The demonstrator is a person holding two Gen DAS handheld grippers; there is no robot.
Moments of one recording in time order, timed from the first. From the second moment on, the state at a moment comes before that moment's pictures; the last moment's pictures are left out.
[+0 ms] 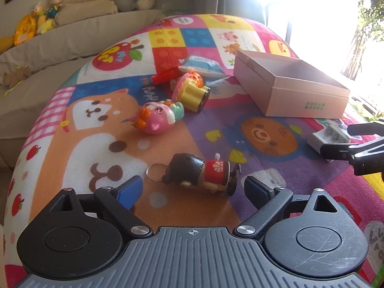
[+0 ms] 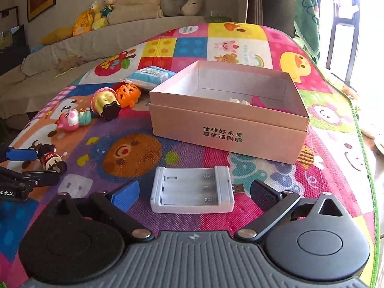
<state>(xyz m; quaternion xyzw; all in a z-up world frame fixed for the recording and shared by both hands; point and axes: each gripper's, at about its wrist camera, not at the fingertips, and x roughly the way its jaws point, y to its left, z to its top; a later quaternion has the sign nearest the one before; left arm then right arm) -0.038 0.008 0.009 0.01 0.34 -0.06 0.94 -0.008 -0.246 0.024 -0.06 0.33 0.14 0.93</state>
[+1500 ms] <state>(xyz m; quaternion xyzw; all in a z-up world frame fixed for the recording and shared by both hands) 0.044 -0.063 0.080 0.06 0.23 -0.14 0.96 0.119 -0.306 0.153 -0.02 0.23 0.10 0.97</state>
